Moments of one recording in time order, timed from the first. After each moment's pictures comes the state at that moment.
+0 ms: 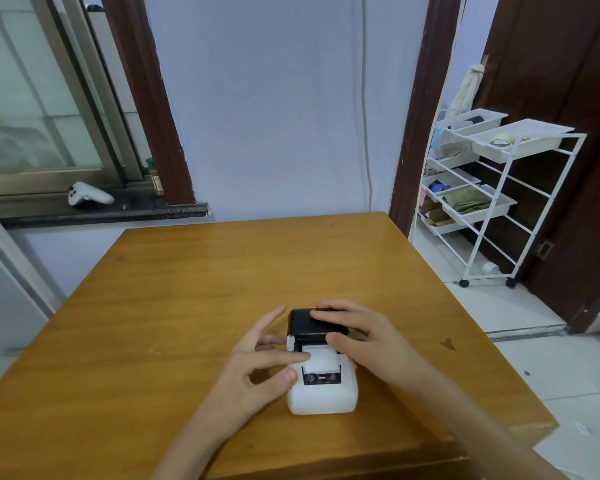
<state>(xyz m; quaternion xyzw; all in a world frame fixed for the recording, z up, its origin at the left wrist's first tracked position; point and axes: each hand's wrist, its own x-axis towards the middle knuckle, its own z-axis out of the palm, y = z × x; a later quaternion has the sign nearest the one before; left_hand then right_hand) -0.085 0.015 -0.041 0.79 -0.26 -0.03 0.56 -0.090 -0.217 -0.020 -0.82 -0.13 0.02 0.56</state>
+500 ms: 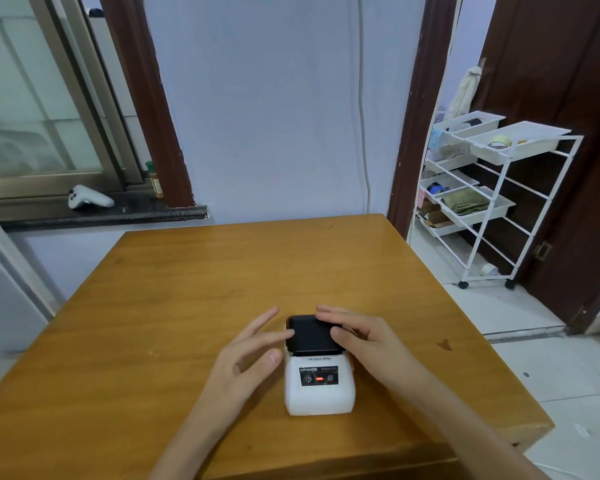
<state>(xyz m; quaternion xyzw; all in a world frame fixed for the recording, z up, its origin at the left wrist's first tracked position) -0.078 0.018 -0.046 0.75 -0.22 -0.02 0.62 -0.093 -0.213 -0.025 -0.78 -0.06 0.01 0.62</state>
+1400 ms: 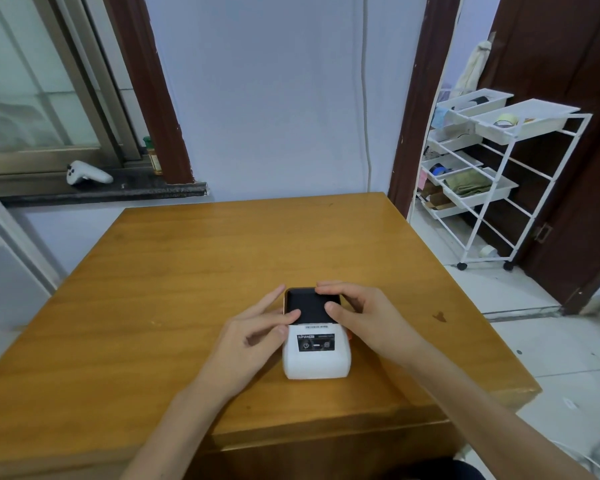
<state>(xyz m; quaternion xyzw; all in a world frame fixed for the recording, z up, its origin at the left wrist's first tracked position) -0.077 0.014 -0.059 0.77 -0.25 -0.01 0.59 -0.097 -0.213 -0.024 -0.79 -0.06 0.01 0.60</state>
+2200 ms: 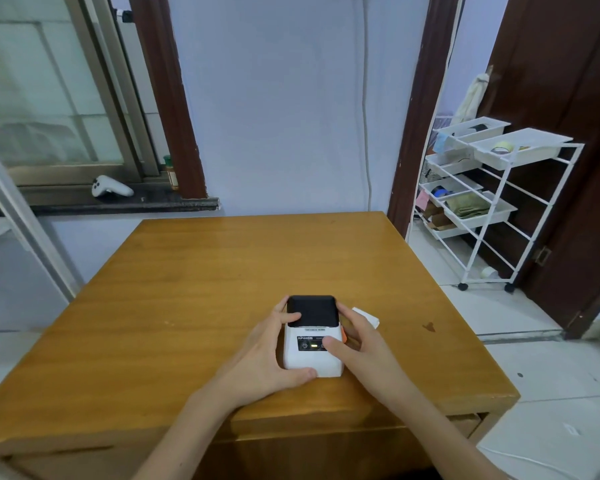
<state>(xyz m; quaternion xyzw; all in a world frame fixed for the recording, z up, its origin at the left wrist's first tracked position) -0.095 0.006 -0.054 0.89 -0.25 -0.07 0.37 -0.139 -0.202 -0.044 -0.77 -0.01 -0.01 0.64</state>
